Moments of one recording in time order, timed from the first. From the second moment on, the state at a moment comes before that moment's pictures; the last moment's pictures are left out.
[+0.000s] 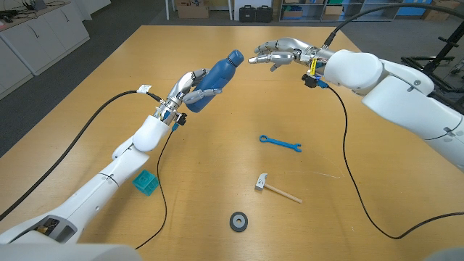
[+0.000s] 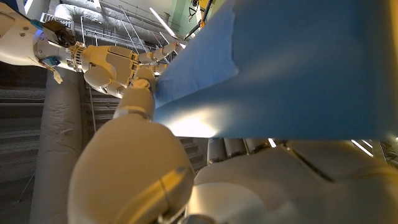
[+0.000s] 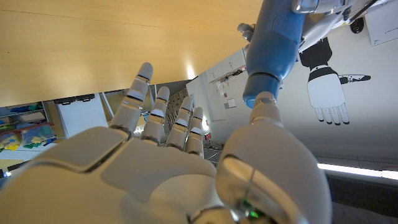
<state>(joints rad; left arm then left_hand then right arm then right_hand) 0.93 0.59 0.36 -1.51 -0.05 -0.67 0.06 0.76 -0.15 0.48 -0.21 0.21 0.57 0.08 0.45 0.20 0.71 -0.03 0.31 0.30 0.78 -0.09 0.23 0.23 0.68 -0.07 0.24 0.19 -0.76 -1.00 -0.34 -2.38 0.08 -0.57 0.10 0.65 0.04 0.12 -0.15 0.23 0.27 -0.07 0.24 0.25 0.33 -0.10 0.24 0.33 0.31 0.06 0.21 0.29 0.50 0.22 0.24 0.20</state>
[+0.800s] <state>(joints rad) 0.92 0.55 0.36 -1.47 -0.11 -0.75 -0.02 0.76 -0.15 0.48 -0.21 0.21 0.57 0.08 0.45 0.20 0.71 -0.03 0.31 0.31 0.78 -0.09 0.23 0.24 0.68 -0.07 0.24 0.19 -0.78 -1.01 -0.31 -2.39 0.04 -0.41 0.05 0.67 0.04 0.12 -0.15 0.23 0.29 -0.08 0.24 0.25 0.33 -0.12 0.24 0.32 0.29 0.04 0.21 0.30 0.44 0.22 0.22 0.20</state>
